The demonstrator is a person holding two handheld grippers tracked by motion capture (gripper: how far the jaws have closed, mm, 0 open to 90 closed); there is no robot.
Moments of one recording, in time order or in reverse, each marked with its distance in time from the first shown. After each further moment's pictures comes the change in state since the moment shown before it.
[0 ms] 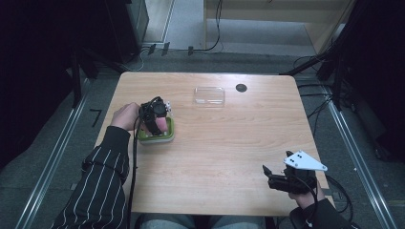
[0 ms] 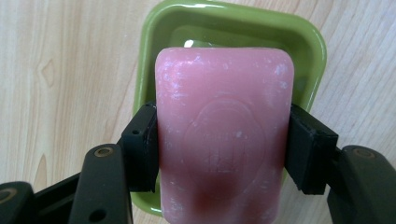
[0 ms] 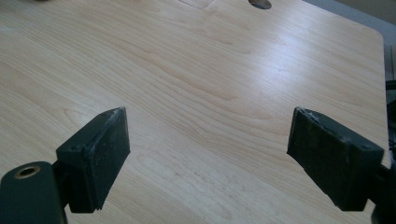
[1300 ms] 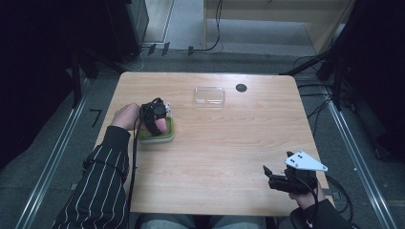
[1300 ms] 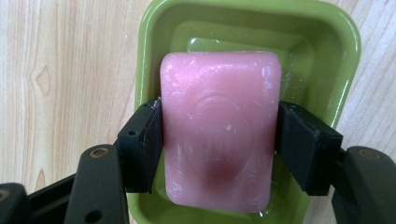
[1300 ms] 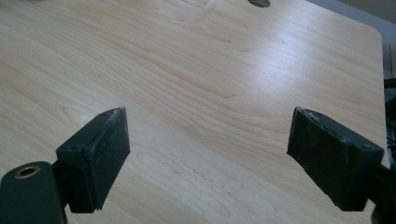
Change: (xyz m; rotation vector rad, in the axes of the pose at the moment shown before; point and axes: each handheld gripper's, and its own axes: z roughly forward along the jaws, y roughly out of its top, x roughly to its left) left arm 0.007 -0.003 0.012 -0.014 0.000 0.023; right arm 0.000 -0.001 -0.001 0.004 -0.003 0.002
